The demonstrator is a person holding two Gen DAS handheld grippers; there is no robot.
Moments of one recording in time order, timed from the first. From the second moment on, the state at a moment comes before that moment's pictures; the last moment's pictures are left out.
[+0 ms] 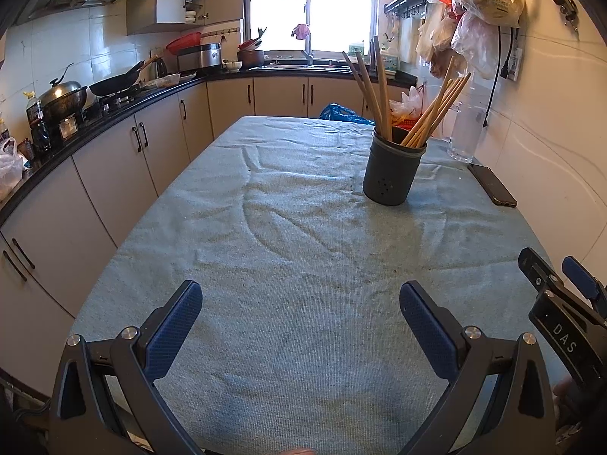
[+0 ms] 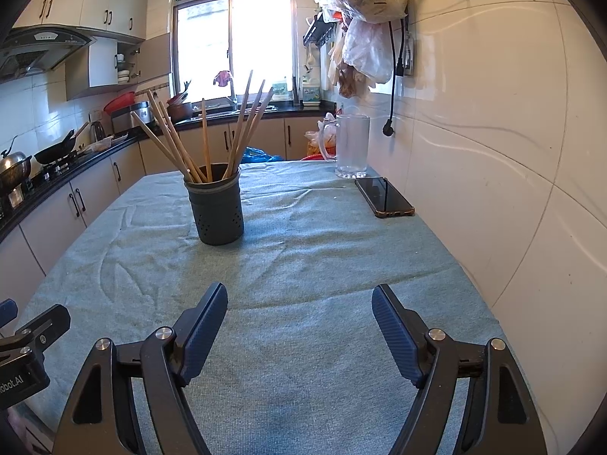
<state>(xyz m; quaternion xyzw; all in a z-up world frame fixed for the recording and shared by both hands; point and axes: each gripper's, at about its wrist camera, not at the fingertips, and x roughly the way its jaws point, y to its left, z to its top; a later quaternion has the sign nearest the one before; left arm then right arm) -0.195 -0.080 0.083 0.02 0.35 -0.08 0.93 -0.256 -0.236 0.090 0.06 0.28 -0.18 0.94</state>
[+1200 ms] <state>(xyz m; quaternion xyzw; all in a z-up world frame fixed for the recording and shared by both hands) -0.196 -0.078 0.086 0.02 0.33 -0.07 0.94 -0.256 -0.231 0.087 0.05 0.27 -0.17 0.95</state>
